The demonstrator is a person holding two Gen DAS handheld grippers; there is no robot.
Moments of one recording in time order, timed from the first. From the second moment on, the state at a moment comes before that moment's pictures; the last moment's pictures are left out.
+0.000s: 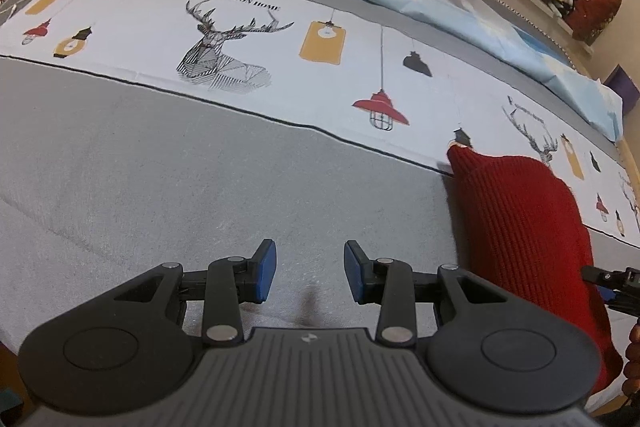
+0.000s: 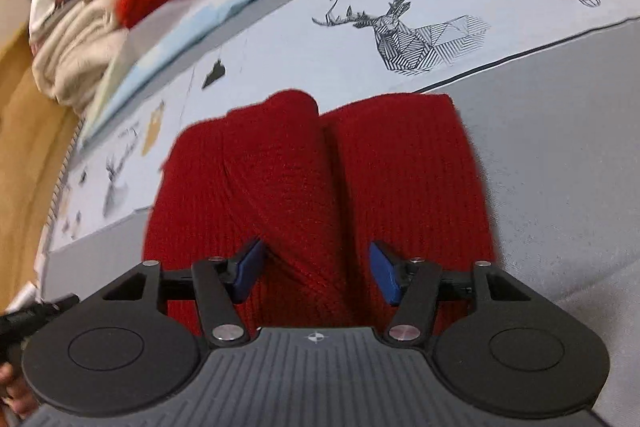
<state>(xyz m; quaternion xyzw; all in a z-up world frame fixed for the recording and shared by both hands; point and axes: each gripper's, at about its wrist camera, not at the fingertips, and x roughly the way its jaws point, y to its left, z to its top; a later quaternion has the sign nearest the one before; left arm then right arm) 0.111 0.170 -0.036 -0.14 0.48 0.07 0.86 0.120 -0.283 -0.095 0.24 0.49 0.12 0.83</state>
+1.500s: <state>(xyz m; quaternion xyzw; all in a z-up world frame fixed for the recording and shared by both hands) 0.096 -0.048 -0.092 0.02 0.61 -0.22 0.76 0.050 -0.330 -0.084 0.09 0.50 0.16 0.85</state>
